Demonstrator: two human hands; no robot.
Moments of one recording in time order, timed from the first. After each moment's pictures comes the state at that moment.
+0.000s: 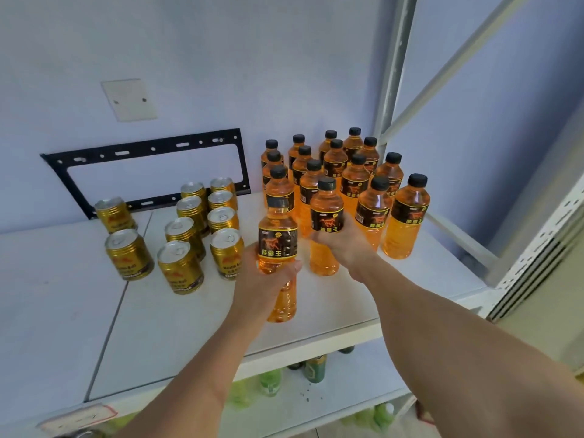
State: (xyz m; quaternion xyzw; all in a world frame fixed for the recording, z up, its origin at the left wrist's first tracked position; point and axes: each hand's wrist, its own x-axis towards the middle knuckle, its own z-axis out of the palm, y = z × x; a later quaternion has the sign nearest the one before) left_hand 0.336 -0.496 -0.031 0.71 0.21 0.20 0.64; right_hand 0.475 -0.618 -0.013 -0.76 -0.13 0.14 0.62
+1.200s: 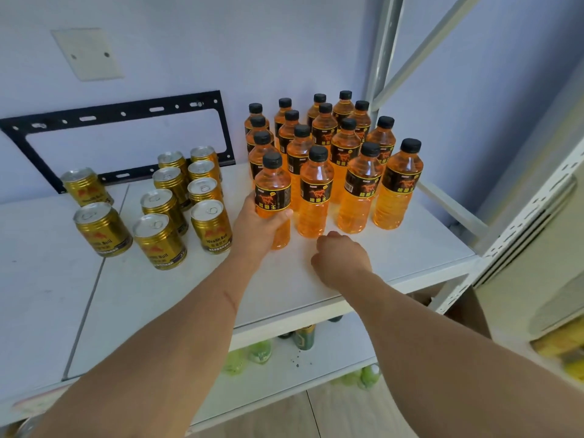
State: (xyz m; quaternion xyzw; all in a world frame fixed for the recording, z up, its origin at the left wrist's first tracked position) left_hand 0.412 -0.473 -0.051 0.79 0.22 0.21 0.54; right_hand 0.435 -0.635 -0.053 -0.97 -0.22 0.04 0.08
